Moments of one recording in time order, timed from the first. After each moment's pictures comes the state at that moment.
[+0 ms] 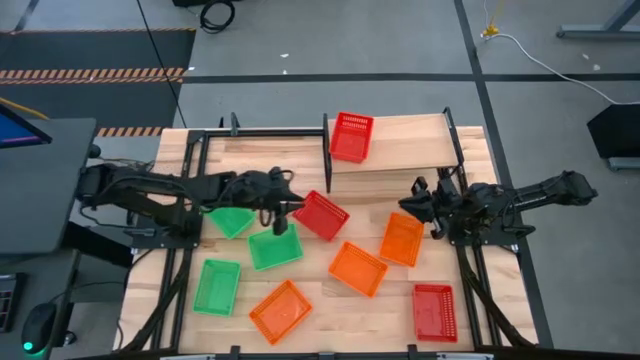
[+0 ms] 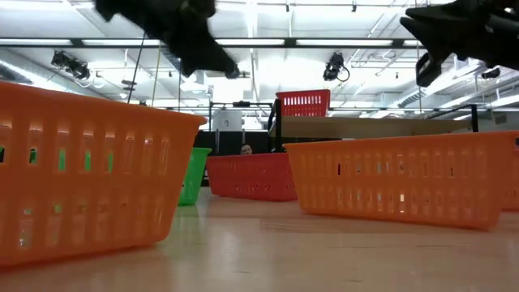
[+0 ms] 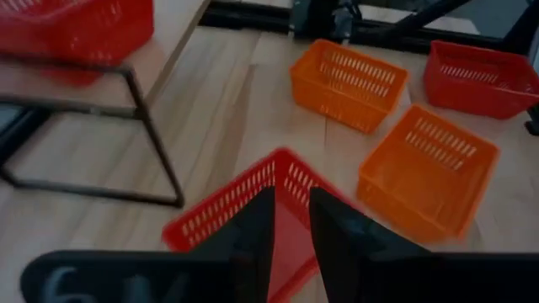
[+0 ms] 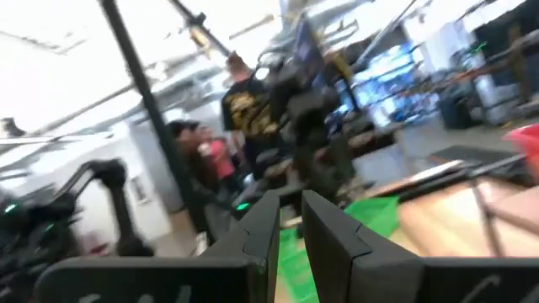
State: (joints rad) left arm 0.03 1.26 0.81 -0.05 -0.11 -0.13; right arm 0.12 0.41 0.01 0.74 0.12 0.34
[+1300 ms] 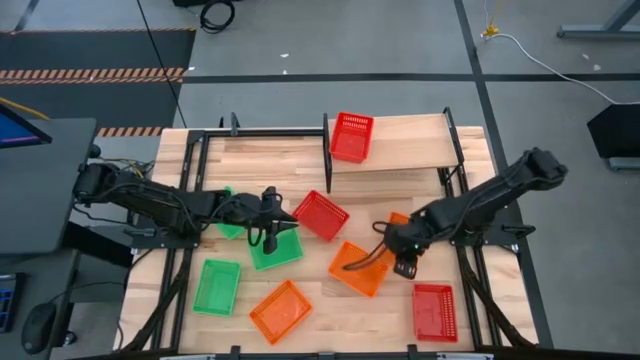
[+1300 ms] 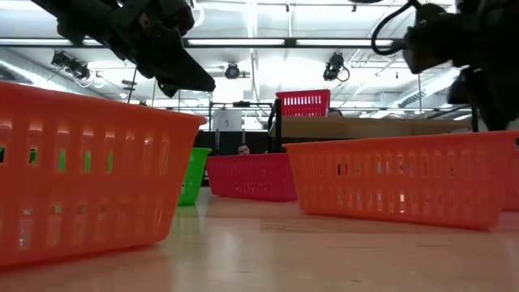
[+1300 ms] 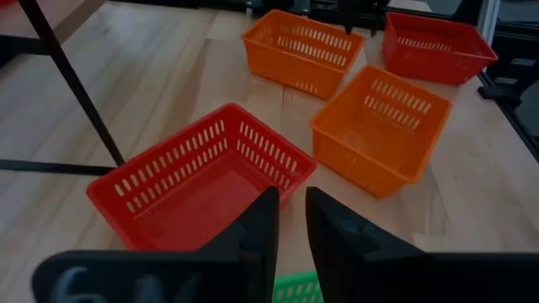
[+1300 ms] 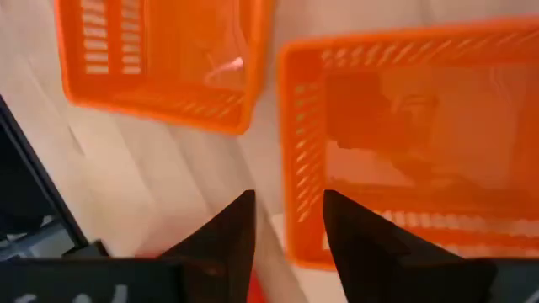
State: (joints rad) left arm -0.11 1.22 0.59 0.15 -0.14 -0.17; right arm 0.38 1.34 0.86 -0.83 -0.15 0.86
